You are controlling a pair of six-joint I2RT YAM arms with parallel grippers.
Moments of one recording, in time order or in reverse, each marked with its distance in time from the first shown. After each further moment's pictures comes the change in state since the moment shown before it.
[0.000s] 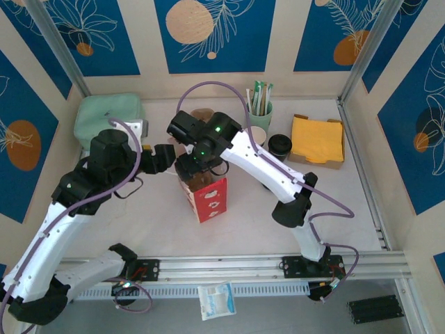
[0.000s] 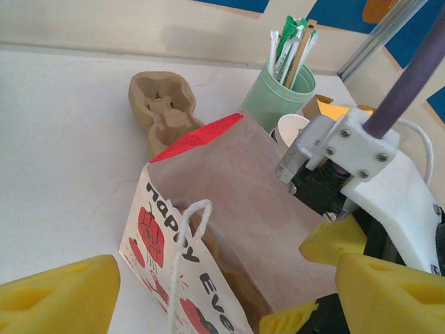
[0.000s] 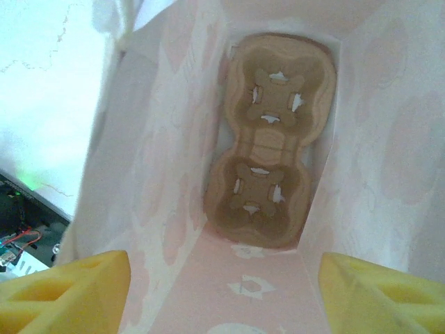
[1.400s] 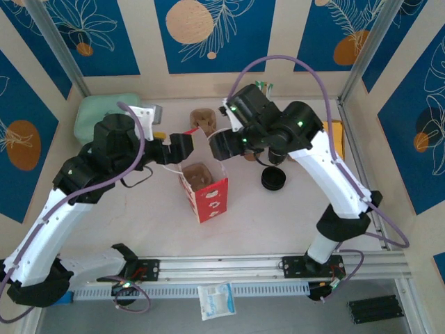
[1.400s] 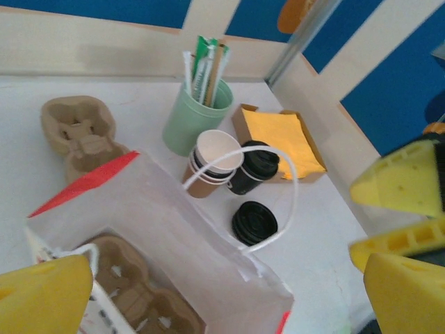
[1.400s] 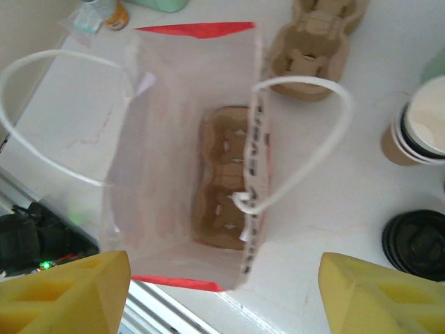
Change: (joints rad) left arm -0.143 0.140 0.217 0.001 0.063 -0.031; right arm -0.159 -0.421 -0.211 0.087 0.000 -0.024
